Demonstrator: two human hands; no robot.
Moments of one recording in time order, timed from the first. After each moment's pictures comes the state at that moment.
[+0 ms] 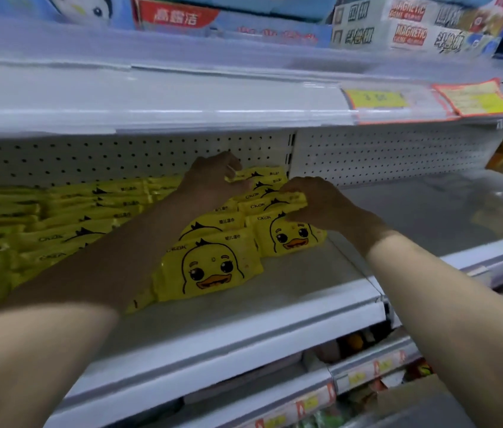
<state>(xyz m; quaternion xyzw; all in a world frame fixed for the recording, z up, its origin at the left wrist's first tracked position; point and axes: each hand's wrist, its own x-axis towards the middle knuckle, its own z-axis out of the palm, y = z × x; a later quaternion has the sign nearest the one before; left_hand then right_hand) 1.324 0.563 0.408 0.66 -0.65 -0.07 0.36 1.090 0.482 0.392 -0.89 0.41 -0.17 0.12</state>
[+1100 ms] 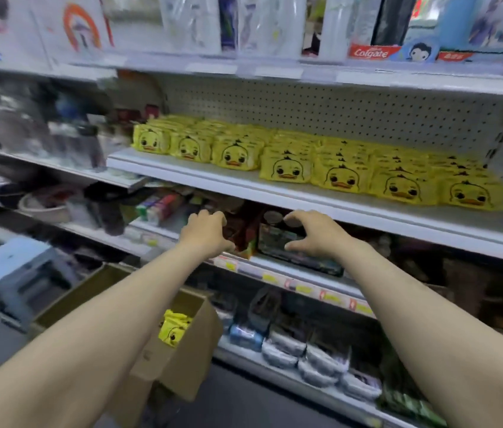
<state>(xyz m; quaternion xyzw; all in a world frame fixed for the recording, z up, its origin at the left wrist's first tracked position) 1.319 1.156 0.329 0.95 -0.29 -0.03 0.13 1.182 0.945 0.349 -0.98 0.14 -0.01 0.17</state>
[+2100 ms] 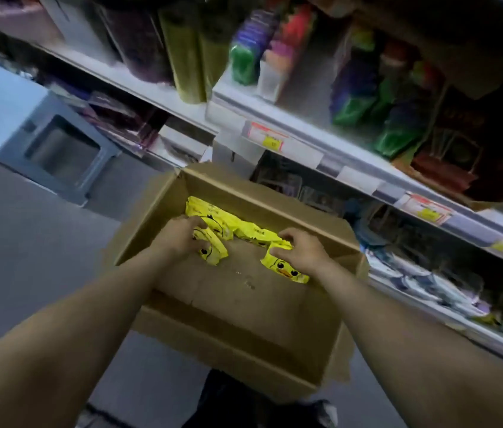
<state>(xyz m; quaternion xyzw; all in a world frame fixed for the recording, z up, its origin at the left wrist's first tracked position) 1.724 1.440 -0.067 0.90 -0.22 -0.35 0.14 1.570 1.200 -0.041 -0.84 0.30 0.26 0.37</state>
